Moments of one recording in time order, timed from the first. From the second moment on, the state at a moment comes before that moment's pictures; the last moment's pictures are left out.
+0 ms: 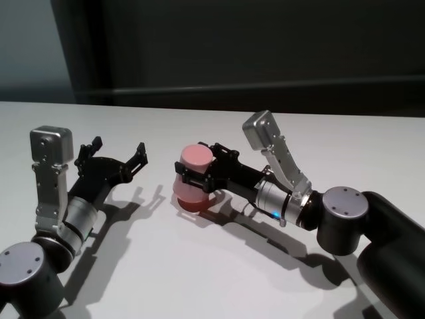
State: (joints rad) left arm -0.09 0.32 0.28 -1.50 -0.34 0.00 -0.03; right arm 0.52 0.20 -0.66 -1.11 0.44 -0.05 0.46
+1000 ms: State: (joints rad) left arm -0.09 0.32 0.28 -1.50 -0.34 0.00 -0.03; right arm 0.52 0.17 -0.64 -1.07 0.39 -0.04 0.50
